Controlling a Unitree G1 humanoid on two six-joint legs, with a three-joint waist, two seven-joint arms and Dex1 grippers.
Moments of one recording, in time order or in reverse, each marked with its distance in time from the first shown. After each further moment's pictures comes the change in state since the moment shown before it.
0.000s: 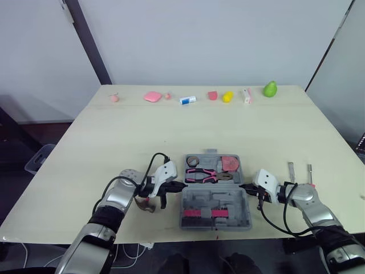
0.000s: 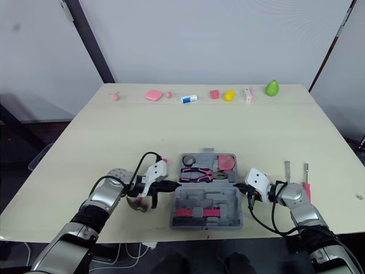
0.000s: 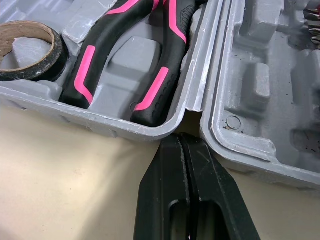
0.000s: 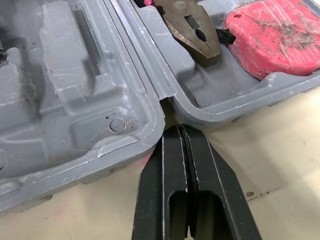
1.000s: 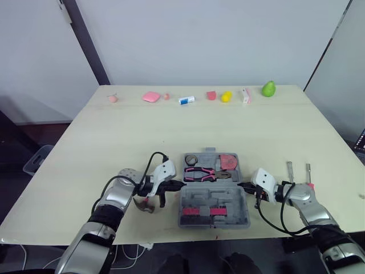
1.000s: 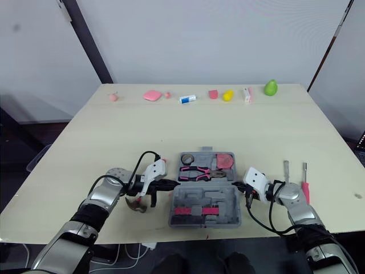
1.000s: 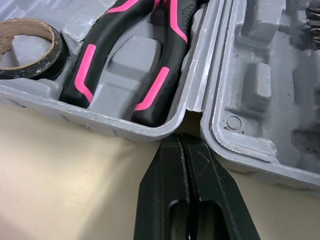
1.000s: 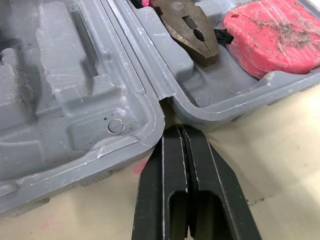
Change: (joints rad) left arm -0.012 0.001 0.010 0.029 0.008 -0.016 0.000; right arm -0.017 0.032 -0.010 0.048 -0.024 -0.051 -0.023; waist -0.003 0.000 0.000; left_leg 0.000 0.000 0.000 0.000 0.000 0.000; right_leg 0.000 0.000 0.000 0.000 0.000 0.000
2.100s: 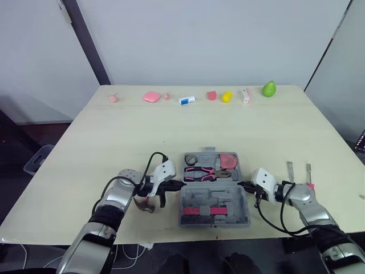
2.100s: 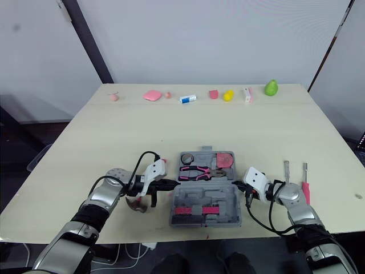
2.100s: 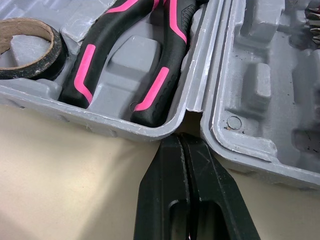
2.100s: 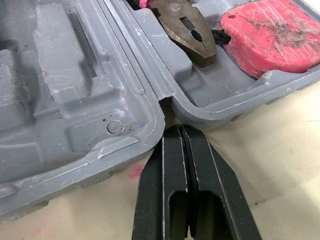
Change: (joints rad) left arm 0.000 -0.010 0.007 0.020 0.001 -0.015 -0.001; right arm 0.000 0.004 -0.005 0.008 -0.001 -0.018 -0.011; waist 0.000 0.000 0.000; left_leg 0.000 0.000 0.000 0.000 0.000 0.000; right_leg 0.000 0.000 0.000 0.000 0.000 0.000
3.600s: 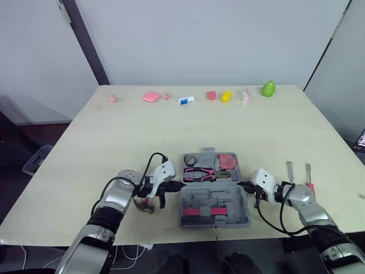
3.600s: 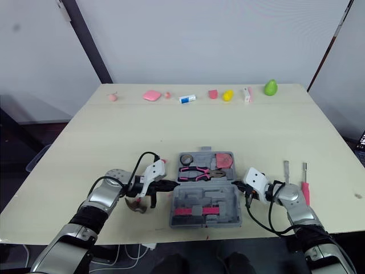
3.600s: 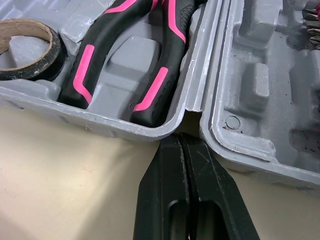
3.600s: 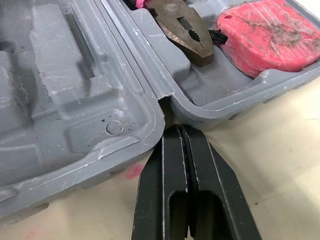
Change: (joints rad) left arm 0.024 0.009 -0.001 -0.061 0.001 0.049 -0.007; right arm -0.001 0.008 -0.008 0.027 -0.002 -0.027 -0.007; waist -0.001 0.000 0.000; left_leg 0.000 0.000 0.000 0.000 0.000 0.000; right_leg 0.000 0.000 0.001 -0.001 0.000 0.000
